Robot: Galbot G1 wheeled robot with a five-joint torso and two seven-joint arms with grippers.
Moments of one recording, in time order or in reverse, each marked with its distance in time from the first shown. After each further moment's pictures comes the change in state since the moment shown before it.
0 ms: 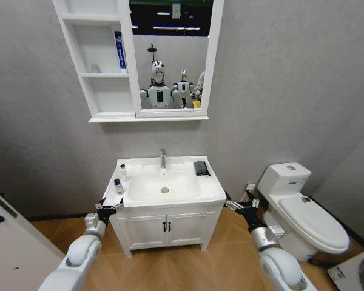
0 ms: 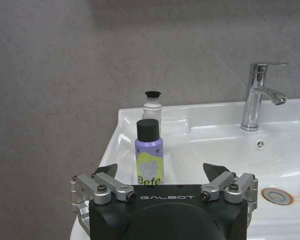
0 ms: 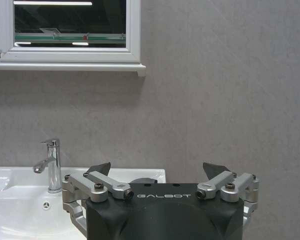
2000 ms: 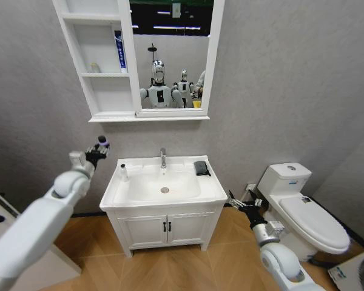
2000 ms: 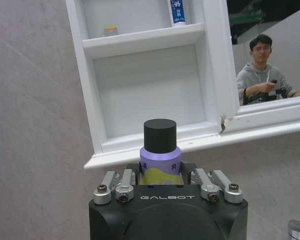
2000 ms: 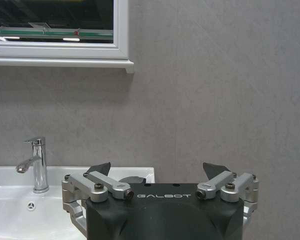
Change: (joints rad) left arm -0.812 0.474 0.319 -0.059 -0.507 0.347 -0.159; right arm 0.026 -0.027 0.014 -0.023 0.036 -0.017 0.025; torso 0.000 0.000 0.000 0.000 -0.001
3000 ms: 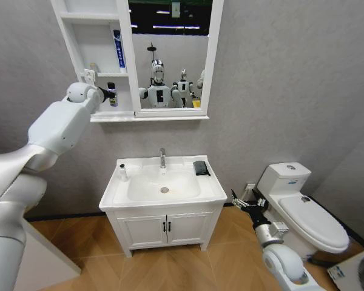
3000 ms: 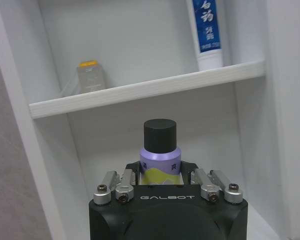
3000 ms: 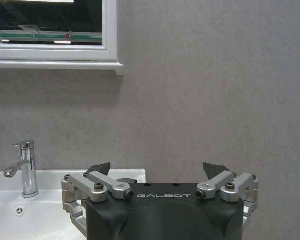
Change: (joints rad) left arm -0.882 -0.490 0.542 1.063 0.151 -0.011 0.222; right arm -0.004 0.029 0.030 -0.015 -0.003 0.016 -0.012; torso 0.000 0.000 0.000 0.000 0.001
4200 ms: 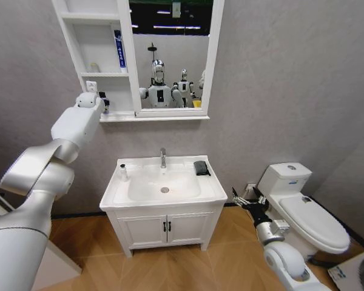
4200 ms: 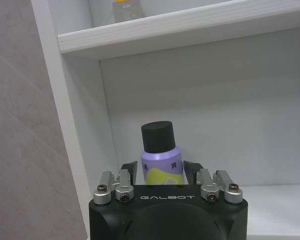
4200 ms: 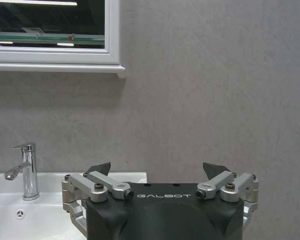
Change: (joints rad) left arm 0.028 -0.107 -0.122 0.195 0.102 -0.045 -0.085; right arm 0.010 -0.017 -0.002 0.001 0.007 0.003 0.003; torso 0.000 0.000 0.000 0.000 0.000
